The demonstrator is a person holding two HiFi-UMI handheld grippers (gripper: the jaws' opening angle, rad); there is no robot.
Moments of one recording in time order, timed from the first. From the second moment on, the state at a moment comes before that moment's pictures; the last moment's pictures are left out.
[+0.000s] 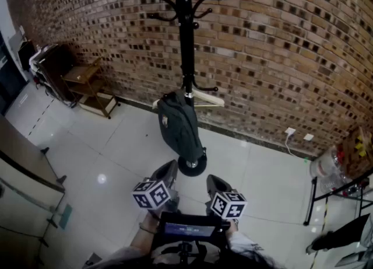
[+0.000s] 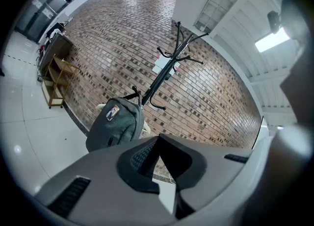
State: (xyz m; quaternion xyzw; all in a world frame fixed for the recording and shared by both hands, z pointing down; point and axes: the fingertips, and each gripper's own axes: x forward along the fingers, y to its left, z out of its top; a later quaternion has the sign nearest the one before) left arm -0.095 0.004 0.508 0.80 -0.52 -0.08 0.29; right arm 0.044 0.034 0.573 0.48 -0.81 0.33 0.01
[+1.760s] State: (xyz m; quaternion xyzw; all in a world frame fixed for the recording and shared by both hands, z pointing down) left arm -0.101 -0.287 0.471 0.82 -0.47 -0.05 0.33; right arm 0.045 -0.173 0.563 0.52 -0.79 0.32 0.04
